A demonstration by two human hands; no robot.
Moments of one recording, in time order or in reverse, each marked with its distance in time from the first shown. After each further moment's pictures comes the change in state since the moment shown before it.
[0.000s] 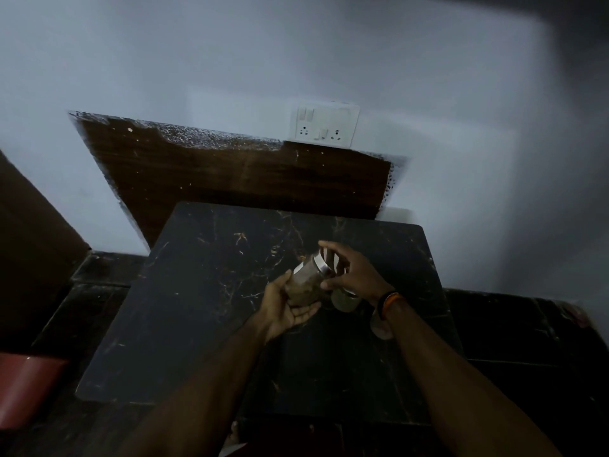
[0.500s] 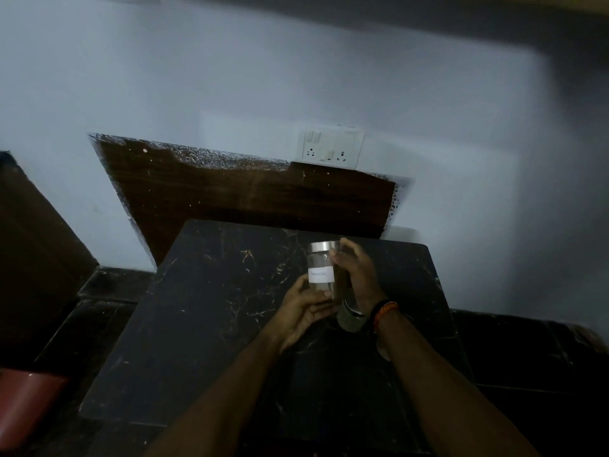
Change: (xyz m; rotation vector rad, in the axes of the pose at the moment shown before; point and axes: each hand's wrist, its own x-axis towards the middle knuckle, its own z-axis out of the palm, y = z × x) left_hand -0.018 0.010 0.038 0.175 -0.310 0.337; right_hand 0.019 -0.031 0.010 0.624 0.302 0.097
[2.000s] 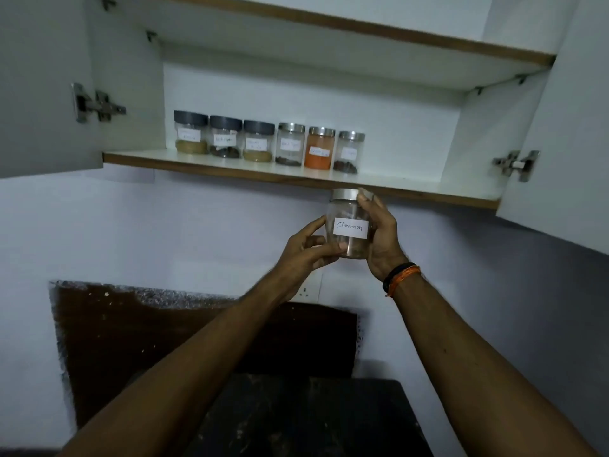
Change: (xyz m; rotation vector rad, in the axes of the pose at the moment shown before) left_hand 0.061 0.261 0.227 0.648 -0.275 0.653; right_hand 0.018 -0.339 -0.032 0.225 0.055 -0.684
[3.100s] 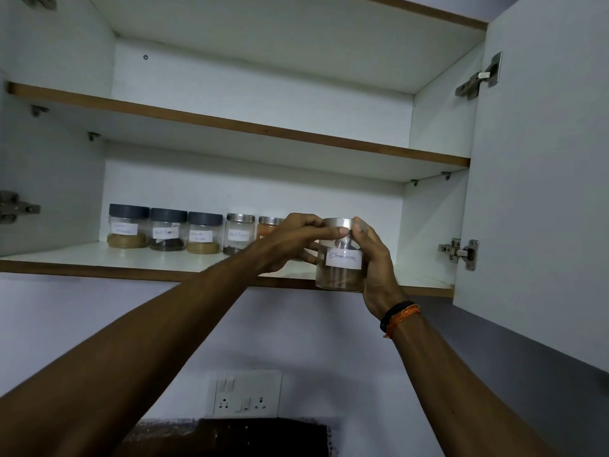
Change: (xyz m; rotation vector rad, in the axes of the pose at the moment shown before) left_hand 0.167 0.136 0.053 0.364 -0.181 0.105; right_hand 0.101 -0.082 -0.050 -0.030 0.025 -0.196
